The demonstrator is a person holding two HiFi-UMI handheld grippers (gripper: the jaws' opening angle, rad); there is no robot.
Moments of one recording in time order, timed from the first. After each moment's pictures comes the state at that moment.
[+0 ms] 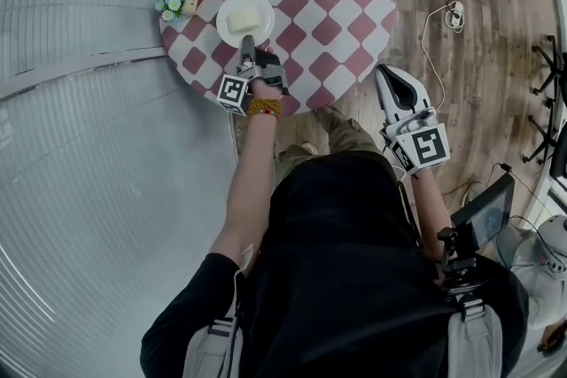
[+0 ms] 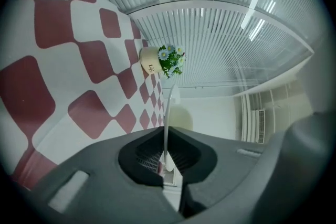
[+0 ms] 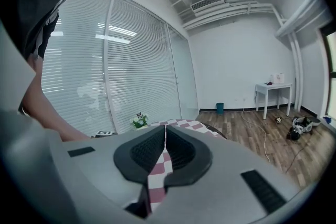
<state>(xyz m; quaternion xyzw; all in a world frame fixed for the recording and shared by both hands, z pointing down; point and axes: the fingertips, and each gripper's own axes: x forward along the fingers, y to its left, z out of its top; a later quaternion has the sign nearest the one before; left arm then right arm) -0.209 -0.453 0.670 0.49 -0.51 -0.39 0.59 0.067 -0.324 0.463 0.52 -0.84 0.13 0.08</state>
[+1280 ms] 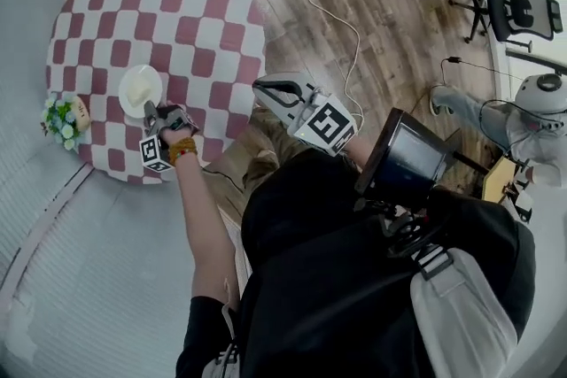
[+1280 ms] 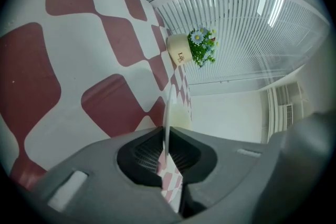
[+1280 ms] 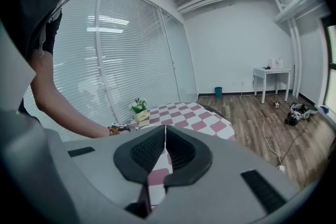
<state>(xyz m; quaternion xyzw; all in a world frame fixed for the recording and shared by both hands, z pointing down) -0.188 -0.473 0.767 0.43 -0.56 -0.31 0.64 0.079 -0.321 0.527 0.52 -0.82 0.20 0.13</state>
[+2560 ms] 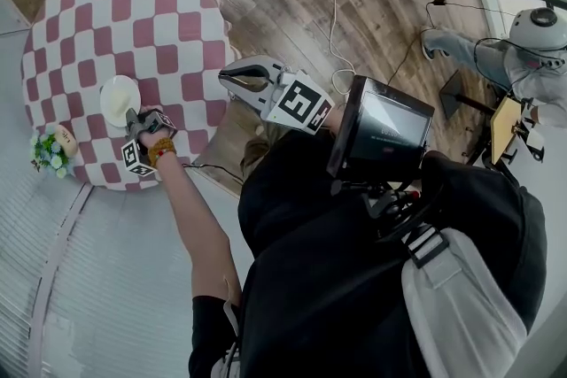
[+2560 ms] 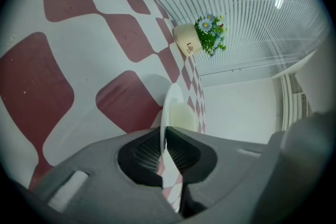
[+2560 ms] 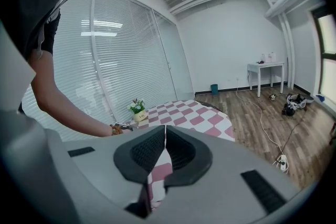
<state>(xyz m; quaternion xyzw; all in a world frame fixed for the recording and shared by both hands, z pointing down) -0.179 -0.461 0.780 0.41 -0.57 -0.24 0.67 0.084 -0.297 0.537 0.53 -0.81 0.23 0.11</state>
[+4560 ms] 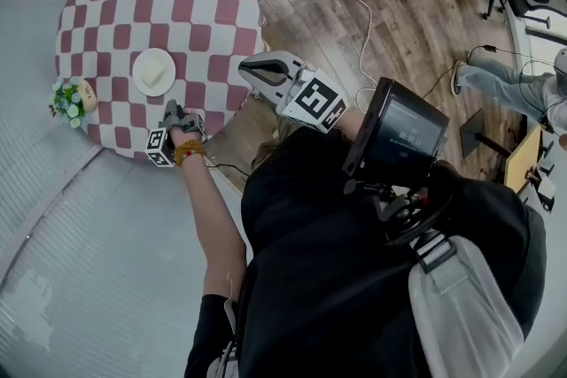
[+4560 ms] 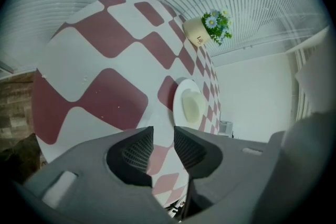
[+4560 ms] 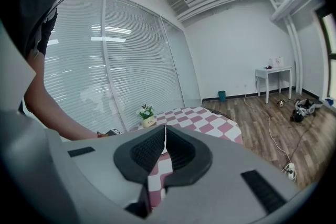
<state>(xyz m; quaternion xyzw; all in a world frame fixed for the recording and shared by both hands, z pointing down) -0.201 -0.363 0.774 0.40 -0.56 -0.10 0.71 0.055 -0.287 0.516 0.51 -0.84 0.20 0.08</state>
